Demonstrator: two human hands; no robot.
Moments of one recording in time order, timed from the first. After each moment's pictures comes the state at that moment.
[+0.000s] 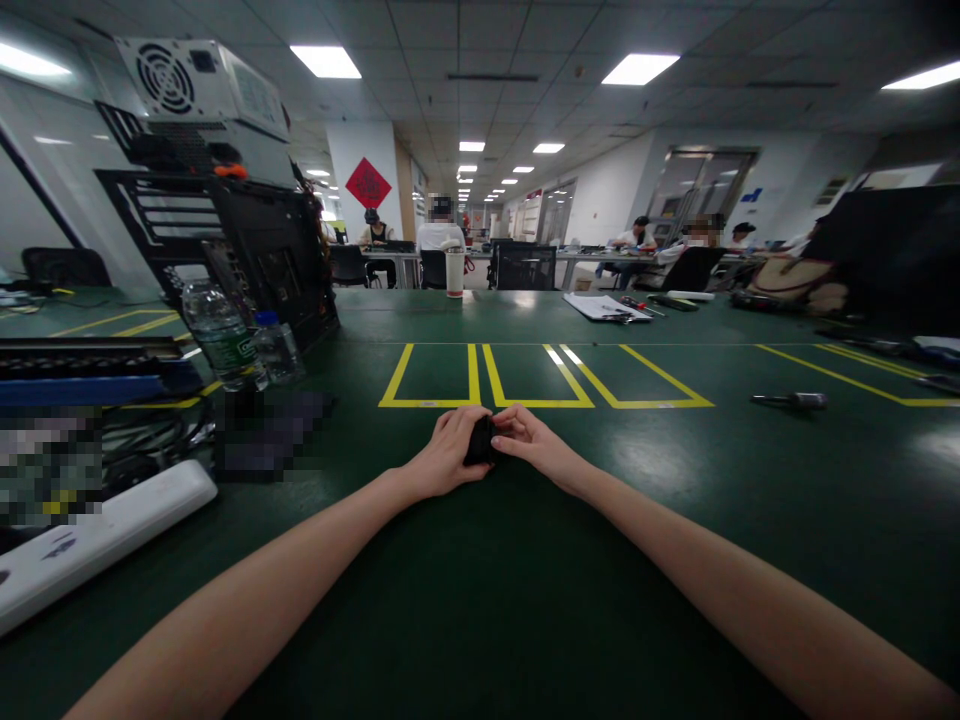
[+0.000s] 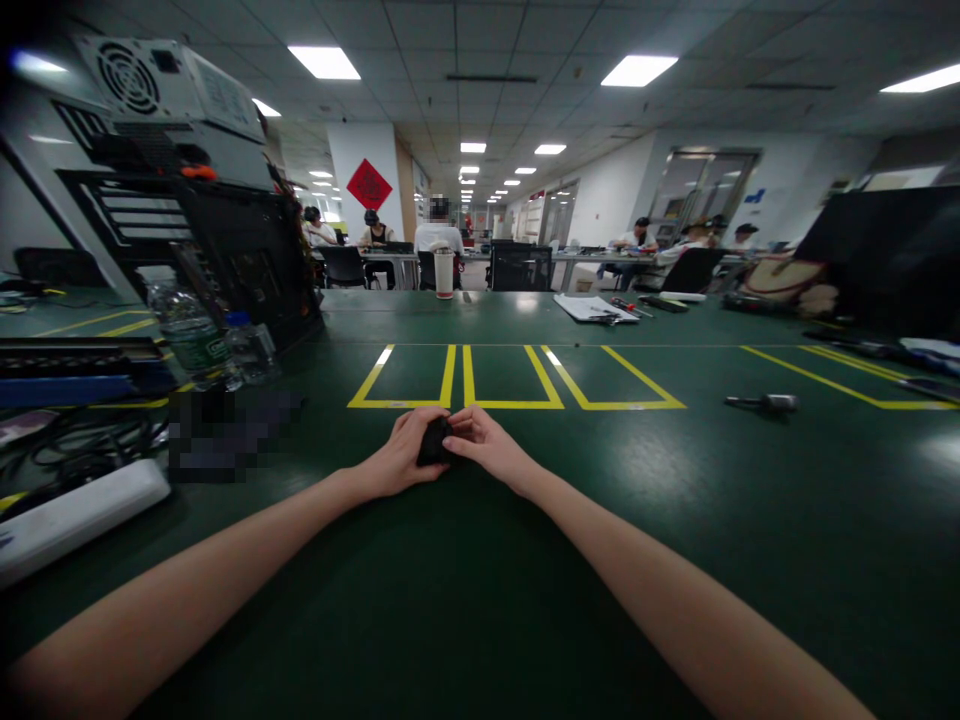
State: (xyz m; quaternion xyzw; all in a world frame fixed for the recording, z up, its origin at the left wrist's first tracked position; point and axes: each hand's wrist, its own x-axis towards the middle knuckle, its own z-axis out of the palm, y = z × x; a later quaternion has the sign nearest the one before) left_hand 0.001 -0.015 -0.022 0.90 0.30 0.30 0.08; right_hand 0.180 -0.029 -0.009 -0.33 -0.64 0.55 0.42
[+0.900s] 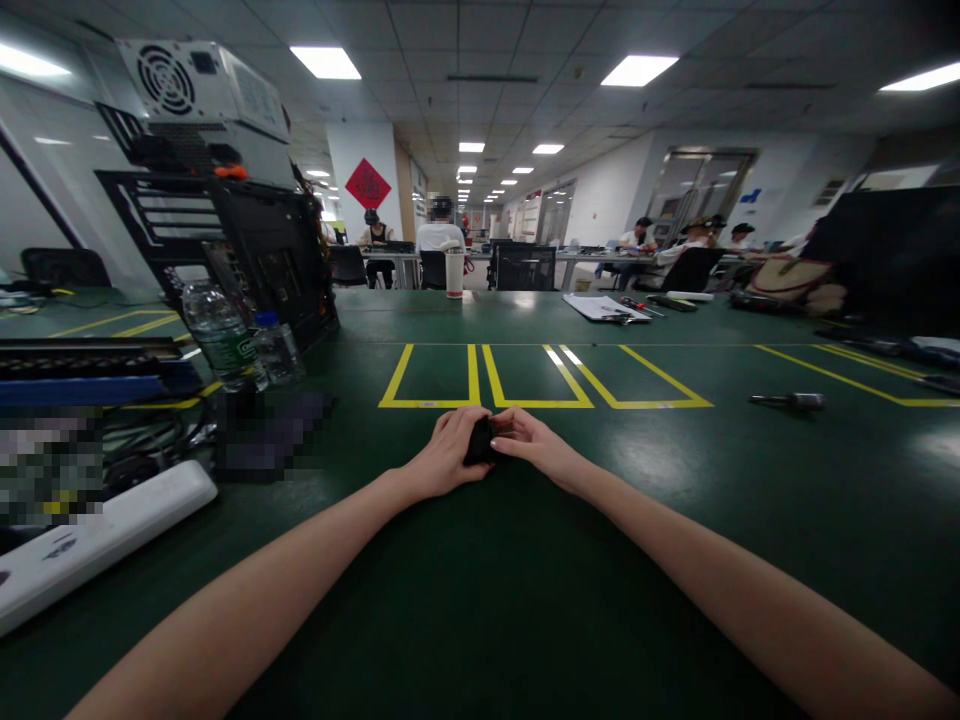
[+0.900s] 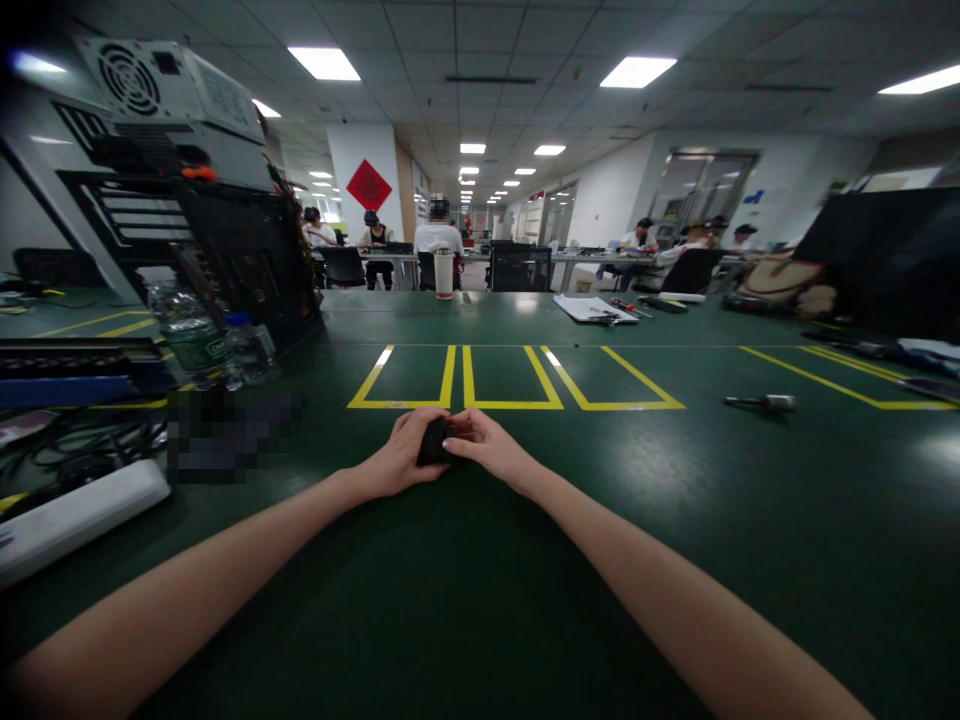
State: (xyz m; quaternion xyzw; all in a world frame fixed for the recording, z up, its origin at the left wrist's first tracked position) left_hand 0.002 -0.016 -0.020 0.90 0.30 0.30 0.08; right_hand 0.183 -0.026 -0.011 -0.33 -0.65 0.55 0.40
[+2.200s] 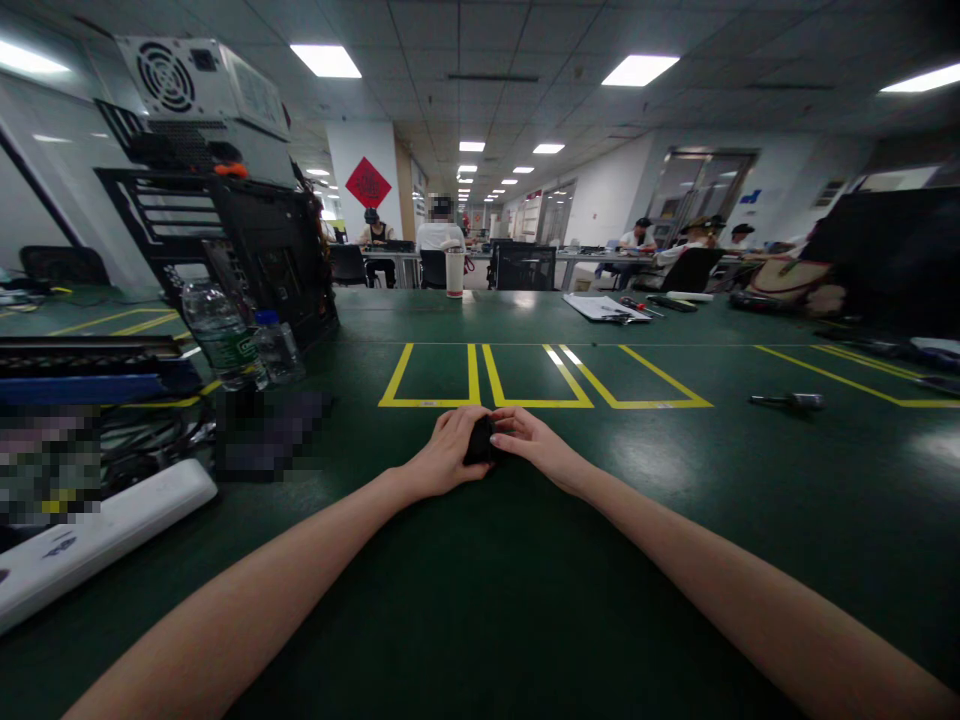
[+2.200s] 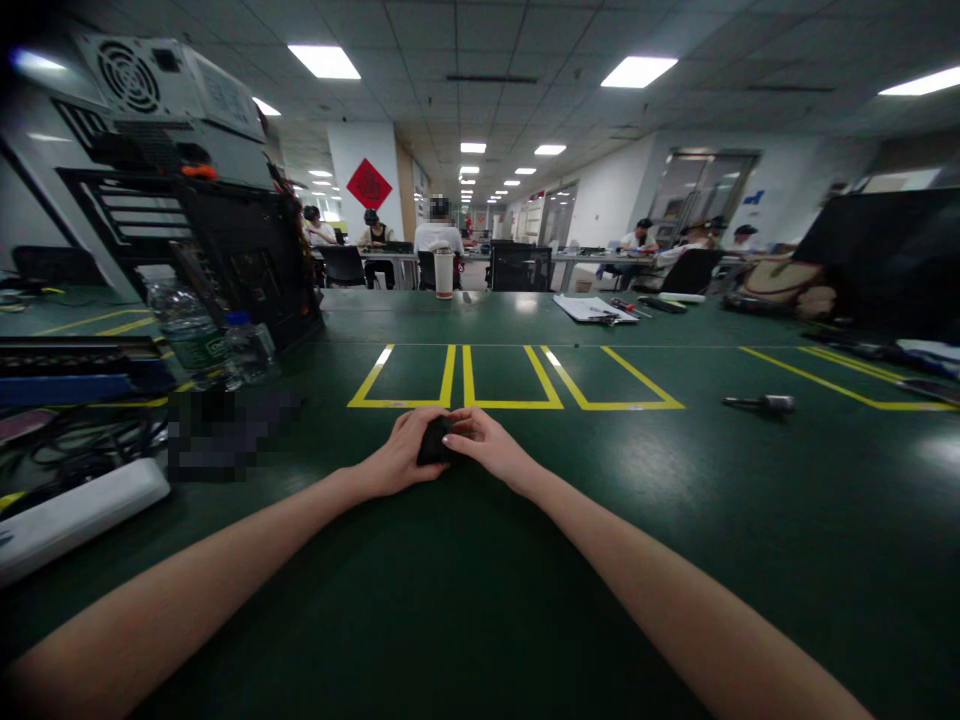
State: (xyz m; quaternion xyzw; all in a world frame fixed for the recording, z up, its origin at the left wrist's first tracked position) left_hand 0.001 -0.015 -0.021 0.90 0.30 0.30 0.08; right_hand 0.181 -0.025 -0.013 -0.36 -0.64 0.53 0.42
